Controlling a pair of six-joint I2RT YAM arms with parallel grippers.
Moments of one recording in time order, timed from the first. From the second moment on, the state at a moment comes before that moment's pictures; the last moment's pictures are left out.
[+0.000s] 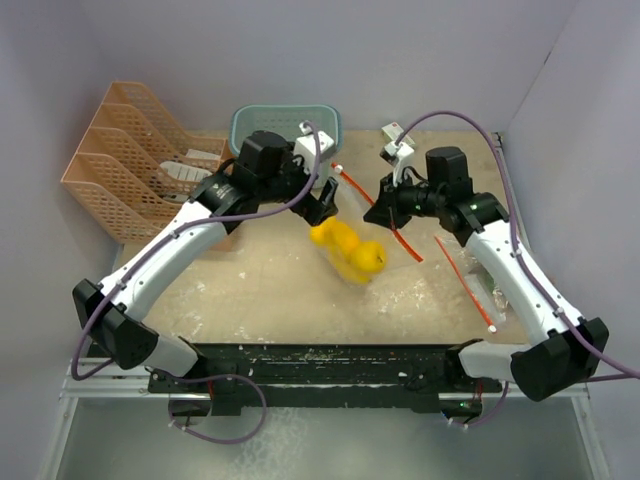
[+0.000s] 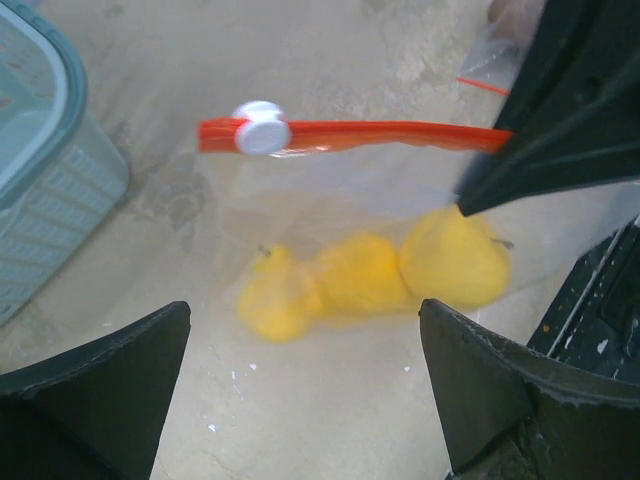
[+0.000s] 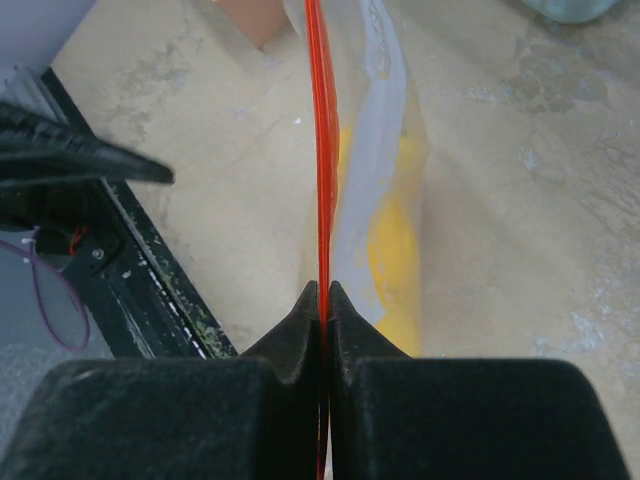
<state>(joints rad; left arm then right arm) -0.69 1.47 1.55 -0.61 0.22 0.05 0.37 1.27 1.25 -0.61 -0.56 0.01</state>
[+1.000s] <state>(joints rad) -0.39 1.51 1.59 -0.07 1.08 -0.34 0.37 1.27 1.55 -0.70 -0.88 0.09</state>
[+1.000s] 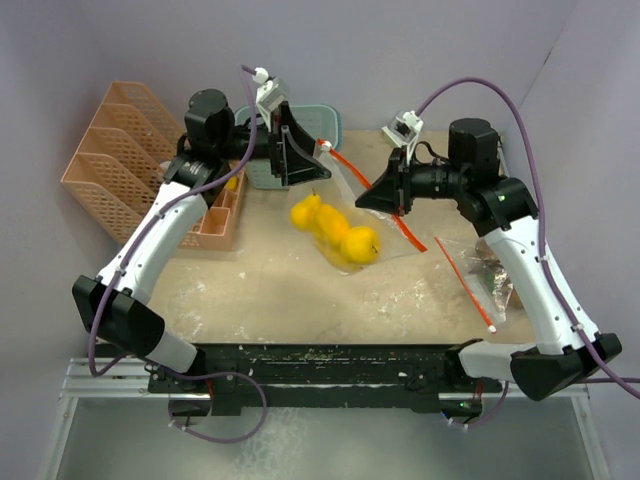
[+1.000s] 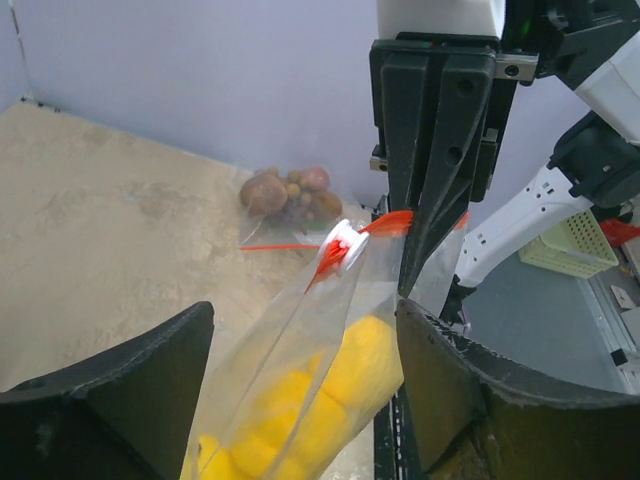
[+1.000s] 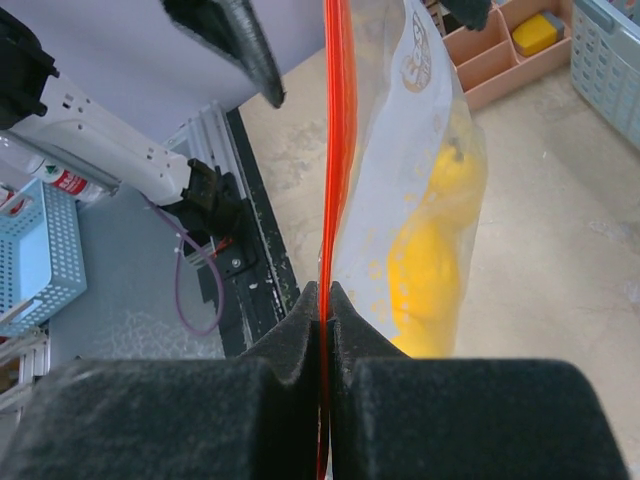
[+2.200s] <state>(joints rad) -0.41 1.56 1.52 0.09 1.10 -0.54 0.37 1.35 1.66 -0.62 -0.68 0.10</state>
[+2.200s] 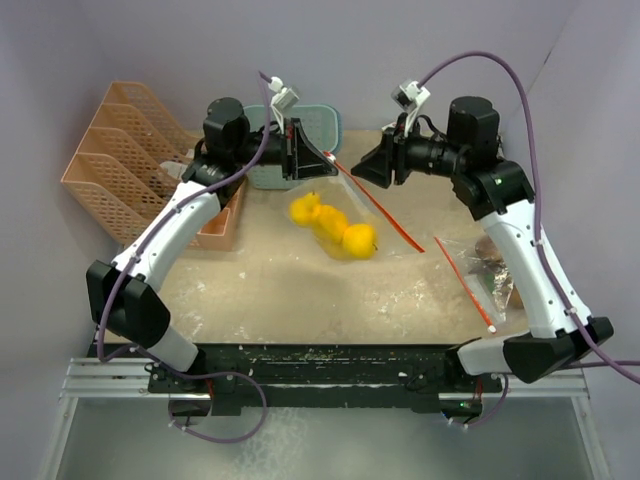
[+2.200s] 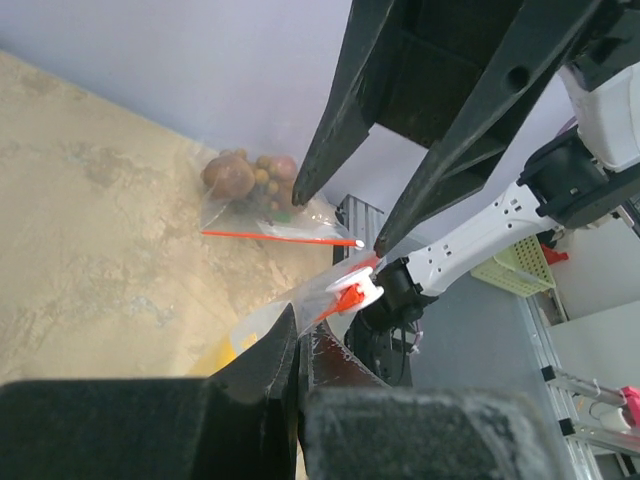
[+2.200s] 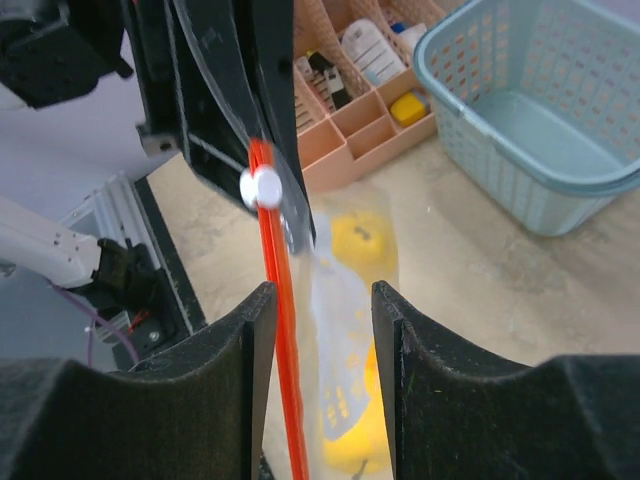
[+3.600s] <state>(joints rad) -0.43 1.60 1.57 -0.07 1.02 -0.48 0.52 1.51 1.86 -0.67 -0.48 -0.01</state>
